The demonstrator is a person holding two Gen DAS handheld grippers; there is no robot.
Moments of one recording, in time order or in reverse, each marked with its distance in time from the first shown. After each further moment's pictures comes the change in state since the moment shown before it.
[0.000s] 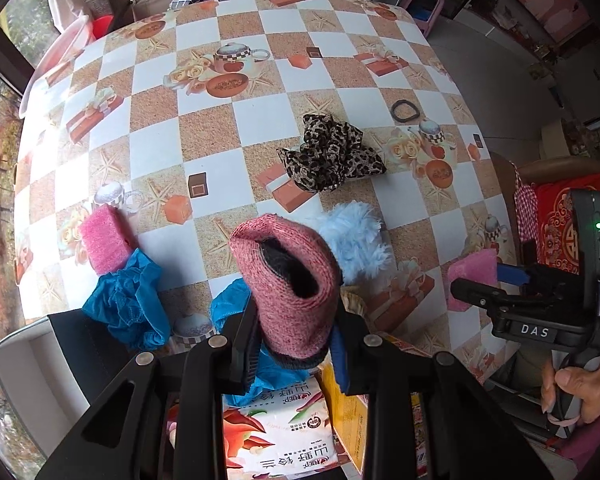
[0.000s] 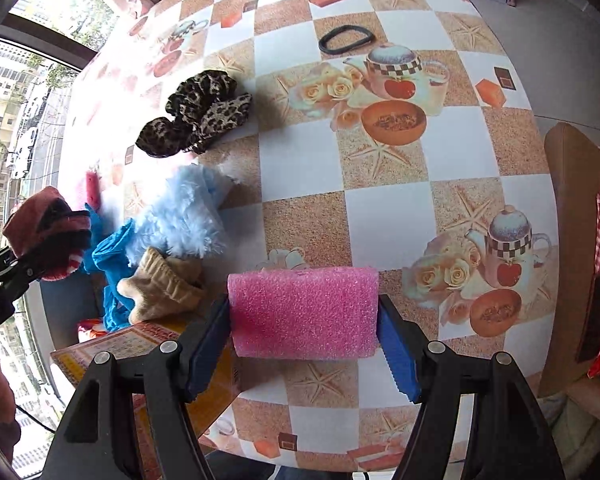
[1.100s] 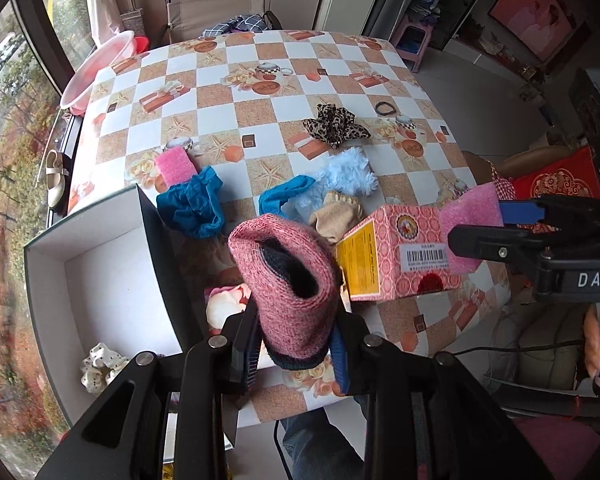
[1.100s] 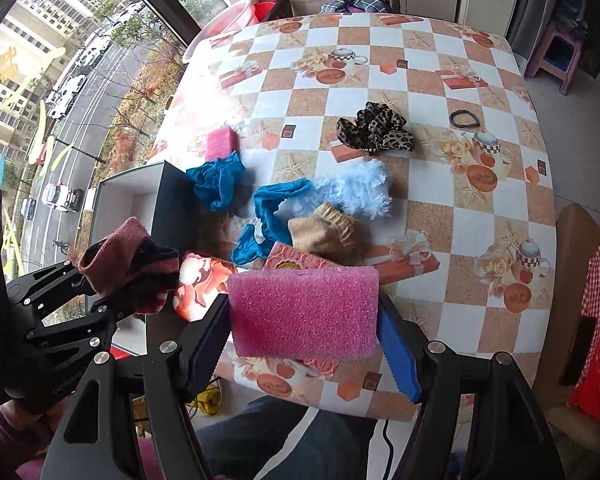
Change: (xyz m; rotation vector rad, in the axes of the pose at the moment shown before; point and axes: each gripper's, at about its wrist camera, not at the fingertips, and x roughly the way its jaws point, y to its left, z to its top) left arm -0.096 0.024 -0.153 -0.010 -0.158 0.000; right arm -0.076 0.164 -0.085 -0.280 -0.101 0.029
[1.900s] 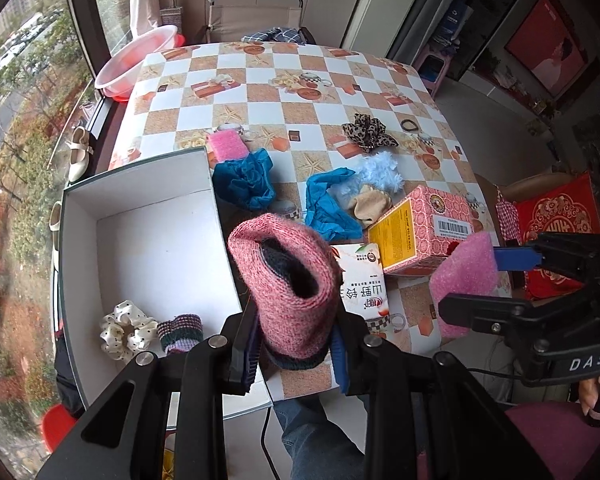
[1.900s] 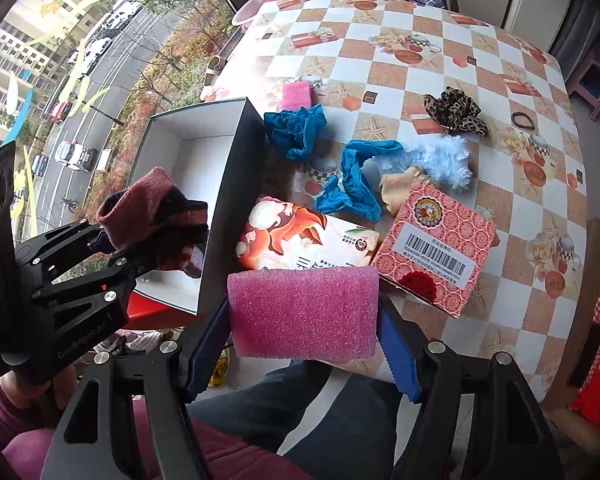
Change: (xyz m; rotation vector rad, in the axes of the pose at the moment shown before) left arm -0.035 0.054 -0.055 -0.114 -0.084 0.005; right arm 0.011 0.094 -0.041 -0.131 0.065 0.027
